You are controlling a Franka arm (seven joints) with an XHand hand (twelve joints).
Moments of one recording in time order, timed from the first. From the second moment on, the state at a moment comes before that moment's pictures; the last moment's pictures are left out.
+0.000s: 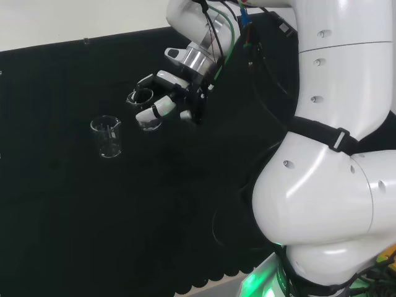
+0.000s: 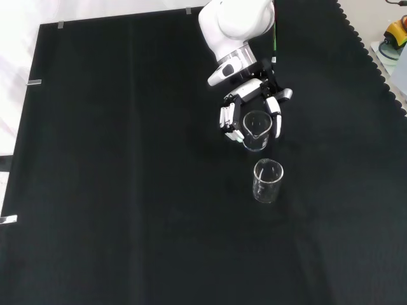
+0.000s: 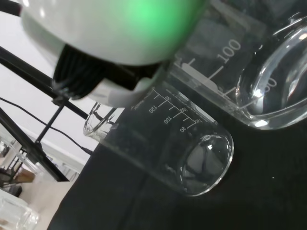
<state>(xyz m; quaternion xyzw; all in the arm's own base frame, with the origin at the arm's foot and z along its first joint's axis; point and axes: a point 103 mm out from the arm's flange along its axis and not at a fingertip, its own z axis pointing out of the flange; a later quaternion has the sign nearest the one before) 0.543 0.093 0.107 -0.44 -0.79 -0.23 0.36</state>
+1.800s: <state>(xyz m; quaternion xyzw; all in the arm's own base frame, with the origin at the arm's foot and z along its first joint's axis) 0.532 0.118 0.153 -0.43 -0.85 -0.07 0.30</state>
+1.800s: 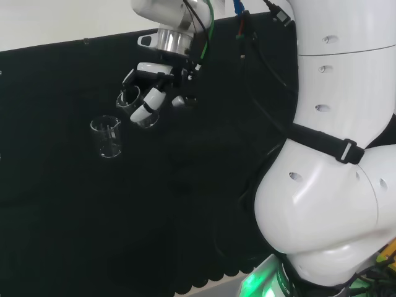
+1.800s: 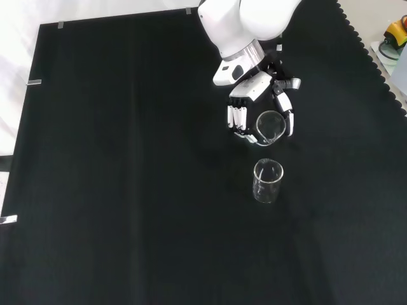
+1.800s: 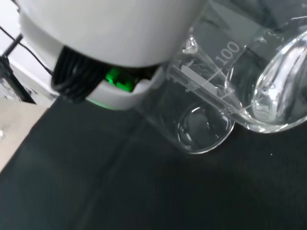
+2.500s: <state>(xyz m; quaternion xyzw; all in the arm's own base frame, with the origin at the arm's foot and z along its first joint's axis) 0.528 0.137 0.162 -0.45 -0.85 0.00 0.27</state>
